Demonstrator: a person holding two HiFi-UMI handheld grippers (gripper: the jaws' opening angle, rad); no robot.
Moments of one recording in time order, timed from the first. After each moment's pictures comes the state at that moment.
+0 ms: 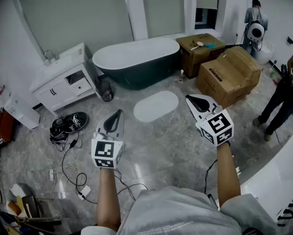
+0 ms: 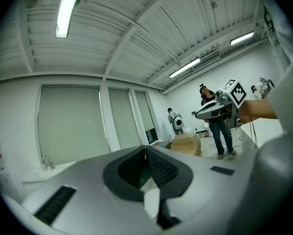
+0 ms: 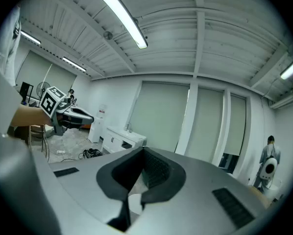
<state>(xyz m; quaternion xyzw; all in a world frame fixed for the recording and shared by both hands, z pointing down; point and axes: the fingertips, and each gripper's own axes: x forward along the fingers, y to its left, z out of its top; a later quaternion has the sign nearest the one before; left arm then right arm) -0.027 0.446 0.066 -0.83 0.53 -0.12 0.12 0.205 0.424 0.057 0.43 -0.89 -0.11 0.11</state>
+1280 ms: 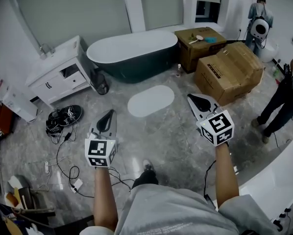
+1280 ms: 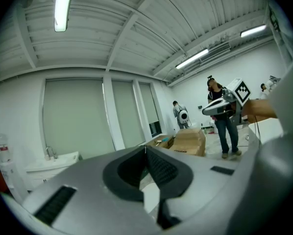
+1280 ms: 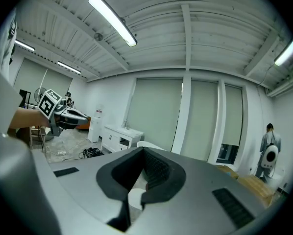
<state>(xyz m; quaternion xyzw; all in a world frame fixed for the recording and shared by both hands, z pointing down) 0.041 0.406 0.110 -0.81 0.56 -0.14 0.08 0.310 0.372 0.096 0.43 -0.89 -0.08 0.11</state>
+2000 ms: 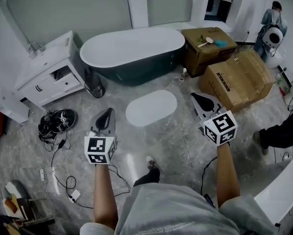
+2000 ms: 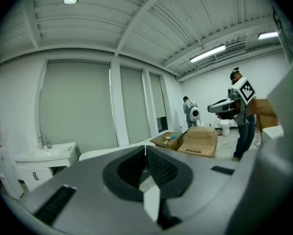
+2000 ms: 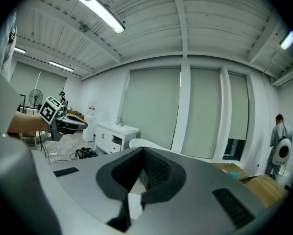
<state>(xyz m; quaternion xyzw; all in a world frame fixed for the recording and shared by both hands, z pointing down) -0.028 0.148 0.156 -0.80 0.58 -0.14 0.02 0.261 0.116 0.121 0.43 -0.89 -0.05 0.12</state>
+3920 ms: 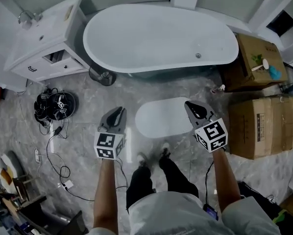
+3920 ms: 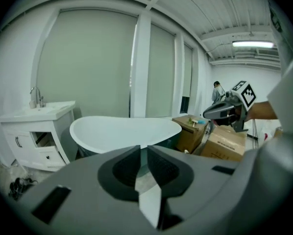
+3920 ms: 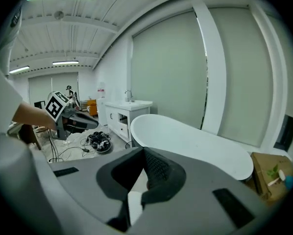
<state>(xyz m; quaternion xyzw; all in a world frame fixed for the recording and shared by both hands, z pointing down) -0.159 -0.280 0.382 -0.75 0.61 -0.18 -0.16 0.061 -0.356 0.348 0.27 -0.93 0.05 0.23</state>
